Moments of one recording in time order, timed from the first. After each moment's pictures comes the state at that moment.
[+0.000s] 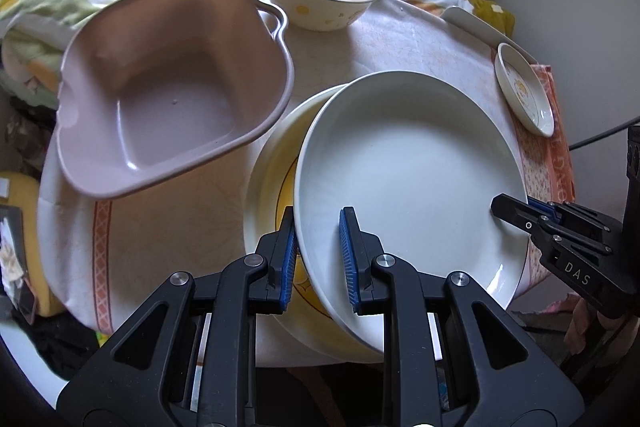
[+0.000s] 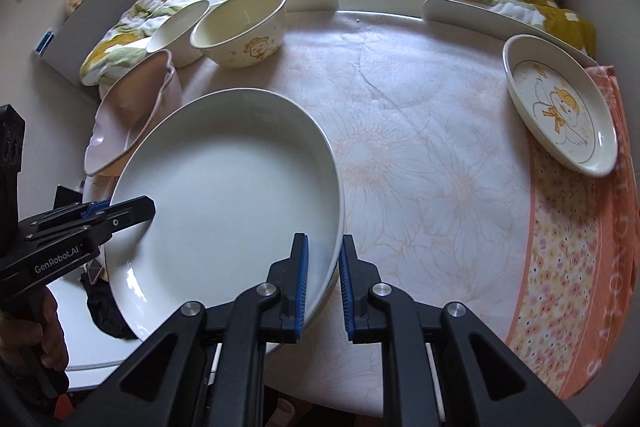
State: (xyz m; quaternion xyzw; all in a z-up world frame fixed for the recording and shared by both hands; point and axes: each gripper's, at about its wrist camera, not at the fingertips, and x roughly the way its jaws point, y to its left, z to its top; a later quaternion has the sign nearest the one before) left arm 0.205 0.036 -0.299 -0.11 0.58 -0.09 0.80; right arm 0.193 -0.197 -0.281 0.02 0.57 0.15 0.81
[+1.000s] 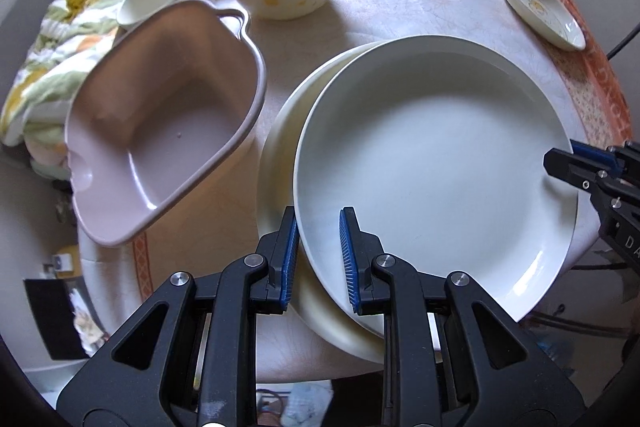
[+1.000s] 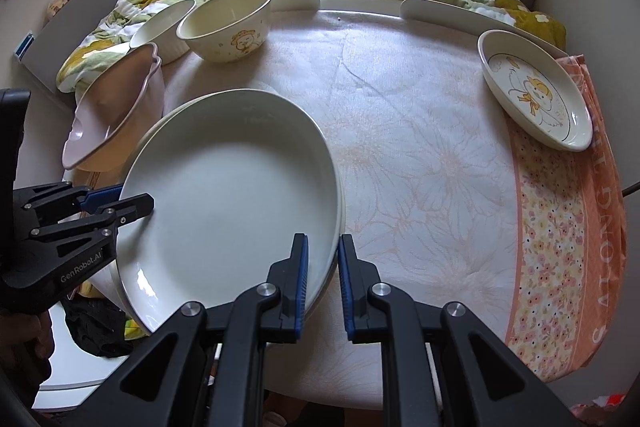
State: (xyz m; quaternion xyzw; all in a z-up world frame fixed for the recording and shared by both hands) left arm 0.204 -0.003 -0.312 0.09 0.58 -0.08 0.81; right arm 0.171 -0.186 -0.285 0.00 0.56 0.10 0.82
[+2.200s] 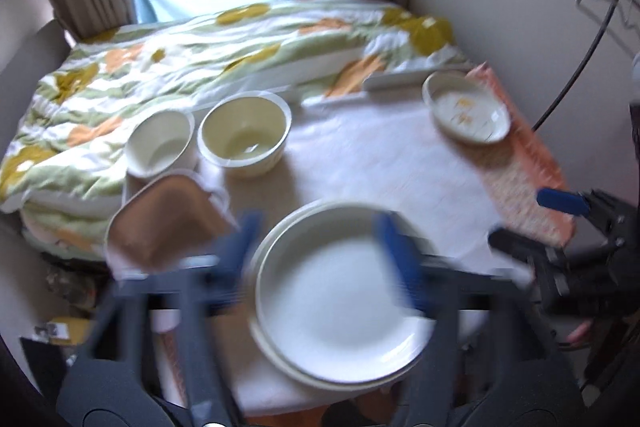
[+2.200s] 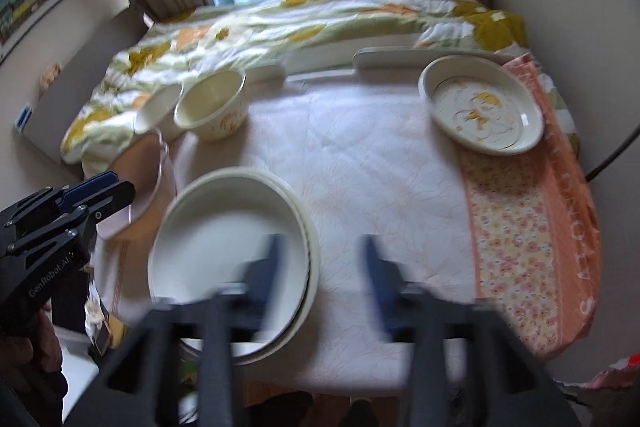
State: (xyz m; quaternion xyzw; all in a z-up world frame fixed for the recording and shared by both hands) left arm 0.211 -0.026 -0.183 0.05 0.43 -0.17 0.88; right arm 0.150 -0.234 -0.207 0.10 0.48 0.06 0.87
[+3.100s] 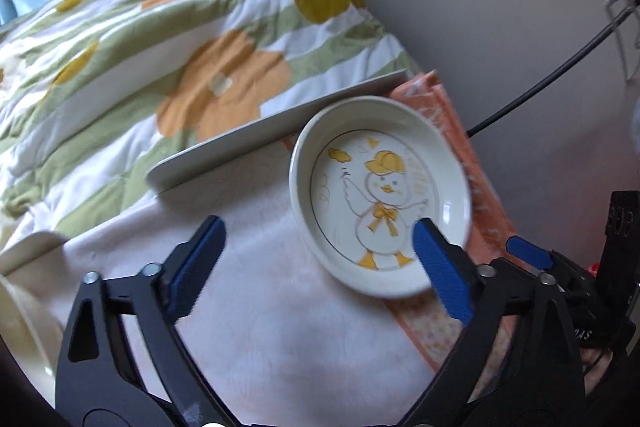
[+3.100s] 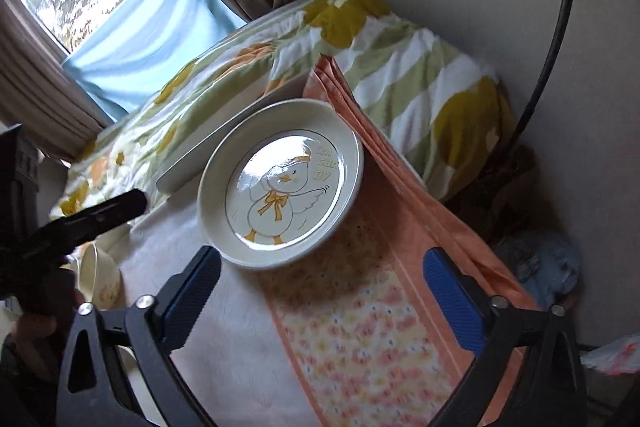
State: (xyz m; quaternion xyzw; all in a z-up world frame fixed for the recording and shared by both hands) left arm 0.423 -0.257 -0.294 0.05 0.54 -0.34 0.77; right arm 0.231 -0.446 -0.280 0.28 0.46 -0.09 0.84
